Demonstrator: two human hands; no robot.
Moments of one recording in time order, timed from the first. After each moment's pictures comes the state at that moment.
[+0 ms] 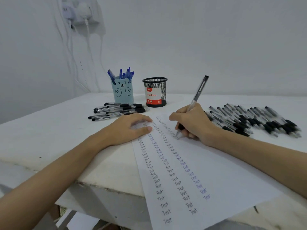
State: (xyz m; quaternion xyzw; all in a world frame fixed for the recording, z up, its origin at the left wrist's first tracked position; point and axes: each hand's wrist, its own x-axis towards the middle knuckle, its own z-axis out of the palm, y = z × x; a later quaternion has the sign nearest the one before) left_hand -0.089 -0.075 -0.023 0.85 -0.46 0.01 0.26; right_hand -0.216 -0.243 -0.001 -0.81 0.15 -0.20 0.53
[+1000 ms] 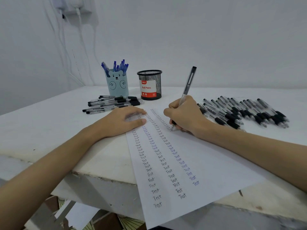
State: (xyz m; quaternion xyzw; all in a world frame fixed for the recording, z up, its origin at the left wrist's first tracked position) left_hand -0.090 -0.075 -0.024 0.85 -0.46 0.02 0.25; right_hand -0.217 -0.240 -0.007 -0.84 0.11 -0.24 0.47
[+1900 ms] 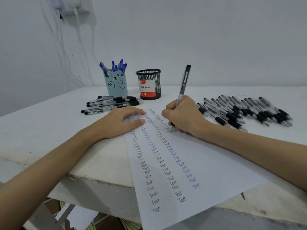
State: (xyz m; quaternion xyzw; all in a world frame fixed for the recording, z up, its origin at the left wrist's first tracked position) left_hand -0.092 -0.076 -0.025 0.85 -0.46 0.02 0.25; right_hand -0.214 -0.242 -0.010 -0.85 0.08 -0.24 0.45
